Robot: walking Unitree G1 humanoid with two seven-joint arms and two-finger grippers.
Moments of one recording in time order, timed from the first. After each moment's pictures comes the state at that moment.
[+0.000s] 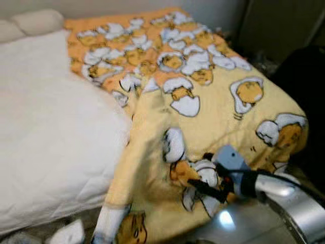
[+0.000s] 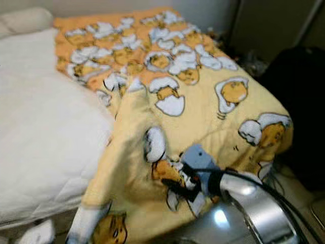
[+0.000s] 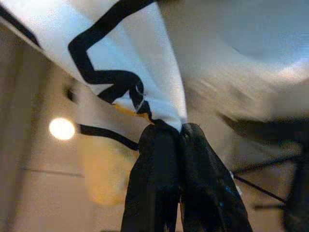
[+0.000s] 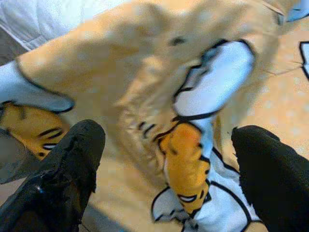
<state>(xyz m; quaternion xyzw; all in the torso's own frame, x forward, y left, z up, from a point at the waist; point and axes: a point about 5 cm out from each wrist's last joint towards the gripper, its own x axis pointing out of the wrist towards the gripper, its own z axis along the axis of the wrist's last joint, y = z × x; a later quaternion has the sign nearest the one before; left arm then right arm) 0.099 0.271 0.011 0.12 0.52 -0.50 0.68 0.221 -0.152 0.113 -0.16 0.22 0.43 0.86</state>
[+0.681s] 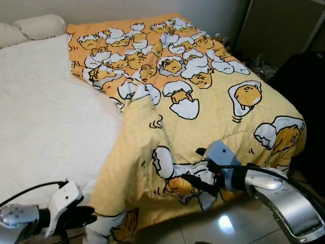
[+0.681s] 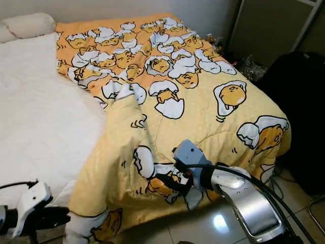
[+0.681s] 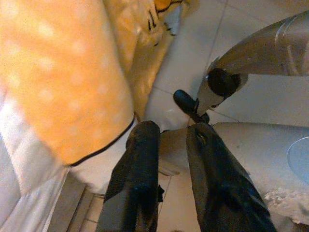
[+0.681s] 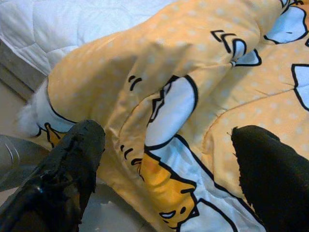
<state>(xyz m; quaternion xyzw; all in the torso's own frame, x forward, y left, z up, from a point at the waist) 0.173 0.270 0.055 0.12 0.39 -0.43 0.81 0.234 -0.140 0.110 -0.17 0.20 0.44 0.86</state>
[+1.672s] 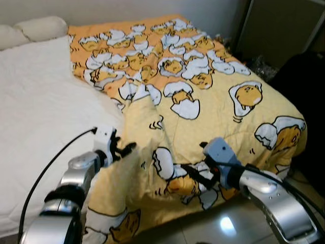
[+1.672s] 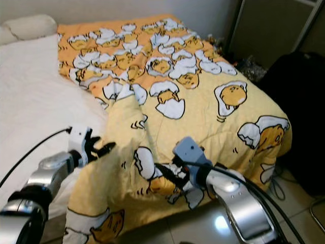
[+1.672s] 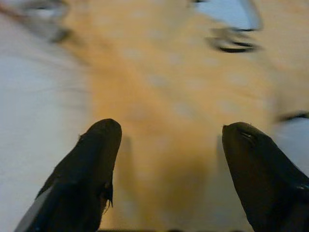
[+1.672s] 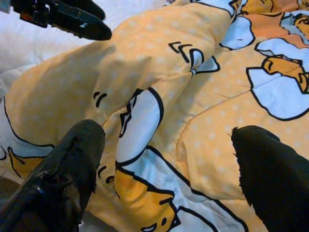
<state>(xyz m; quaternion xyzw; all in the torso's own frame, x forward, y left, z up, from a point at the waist) 0.322 0.202 0.044 0.01 0.22 -0.18 0.96 0.237 -0.133 0.110 -0.16 0.17 0.36 0.90</state>
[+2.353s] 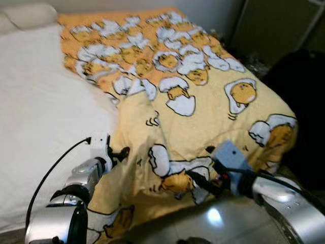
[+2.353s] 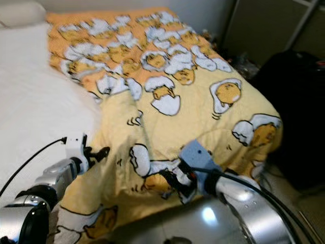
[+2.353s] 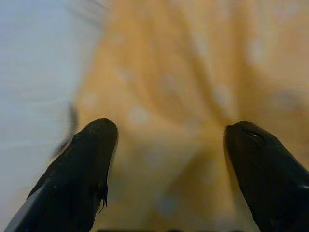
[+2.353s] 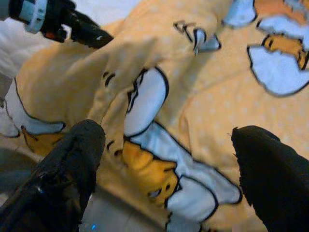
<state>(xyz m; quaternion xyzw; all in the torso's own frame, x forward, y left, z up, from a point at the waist) 0.310 0.199 0.016 -0.07 0.28 -0.10 0.95 0.211 -0.144 0.129 -0.16 0.20 0.37 0.89</state>
